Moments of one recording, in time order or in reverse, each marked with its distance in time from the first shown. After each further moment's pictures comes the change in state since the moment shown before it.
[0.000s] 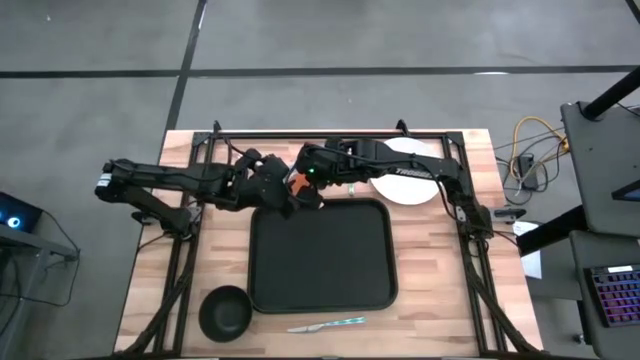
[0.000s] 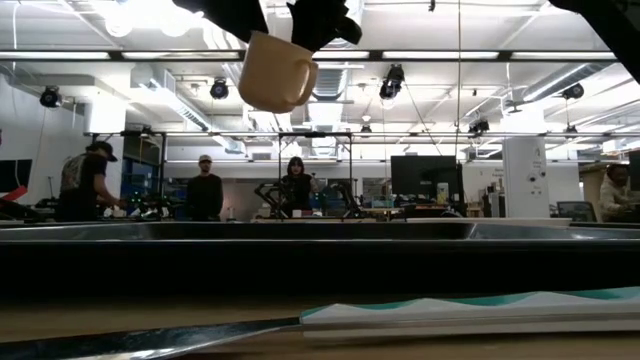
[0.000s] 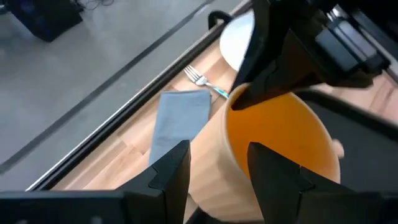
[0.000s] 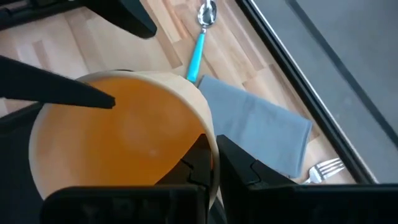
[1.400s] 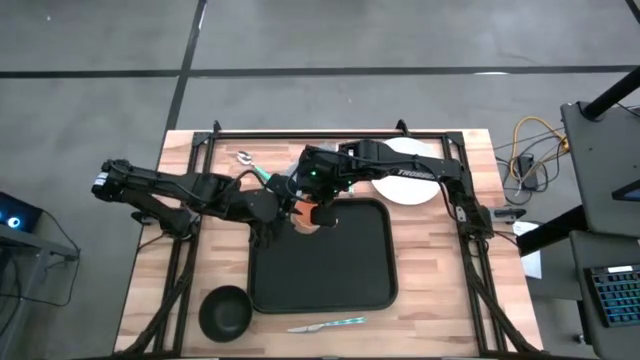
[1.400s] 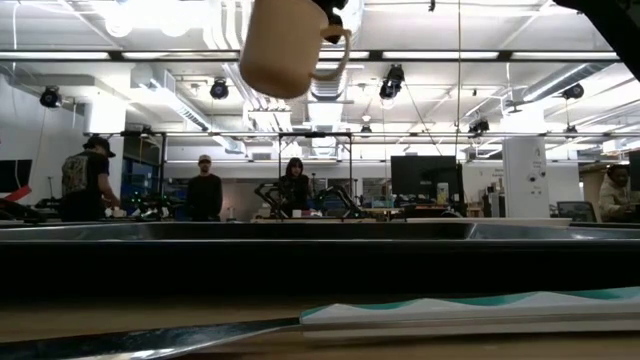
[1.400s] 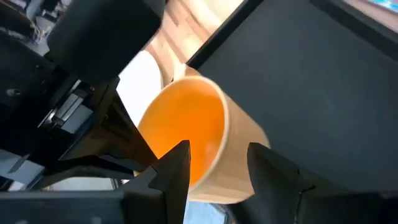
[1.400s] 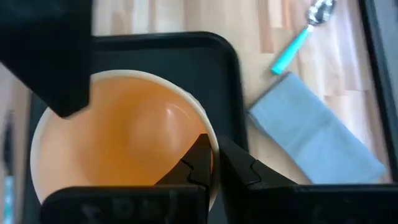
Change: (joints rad) left arm -0.106 -0.020 -0.018 0.104 0.429 1.163; right arm 0.014 -0.005 0.000 -0.029 -0.356 -0.298
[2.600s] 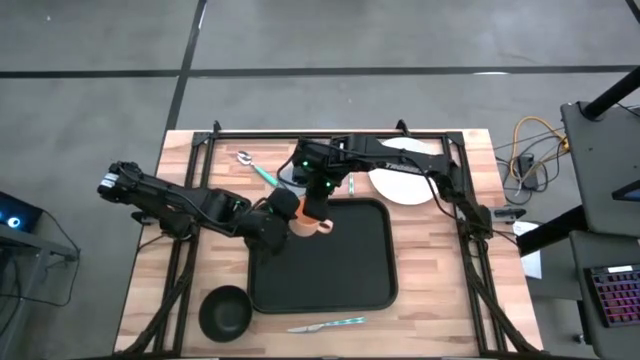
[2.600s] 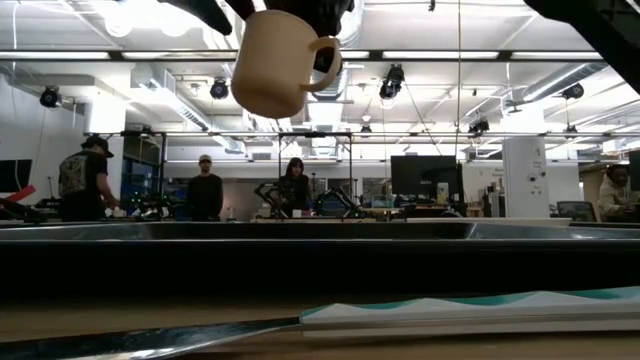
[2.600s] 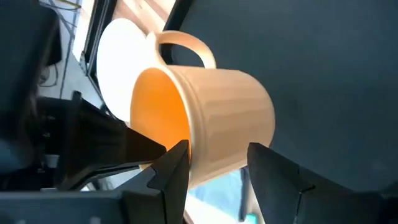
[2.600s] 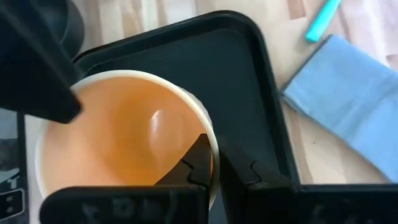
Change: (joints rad) left arm -0.092 0.055 -0.018 -0.122 -0.201 0.102; right arm -0.078 0.059 -0.002 -0.008 -0.186 0.145
